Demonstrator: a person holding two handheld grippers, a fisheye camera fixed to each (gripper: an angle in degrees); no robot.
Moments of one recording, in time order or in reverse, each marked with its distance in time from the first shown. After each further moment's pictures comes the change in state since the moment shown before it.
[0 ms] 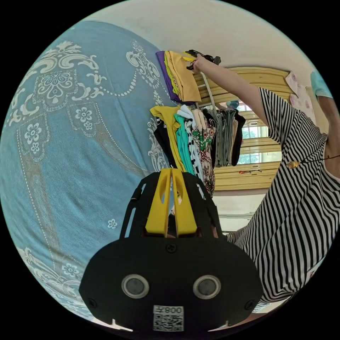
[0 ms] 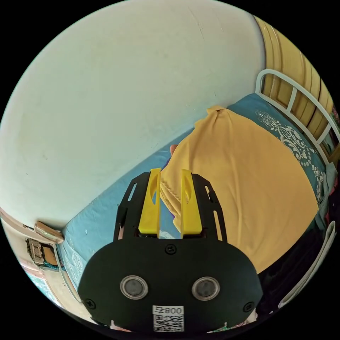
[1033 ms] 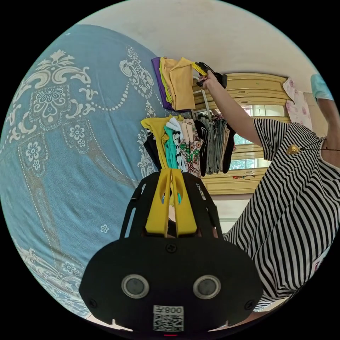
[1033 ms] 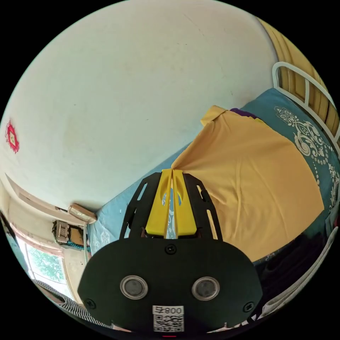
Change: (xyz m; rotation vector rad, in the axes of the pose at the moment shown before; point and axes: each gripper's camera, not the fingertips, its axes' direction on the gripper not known) left arm 0.092 0.034 -0.055 0.026 0.035 -0.011; right arm -0.102 0.029 -0.037 -0.065 -0.230 0.174
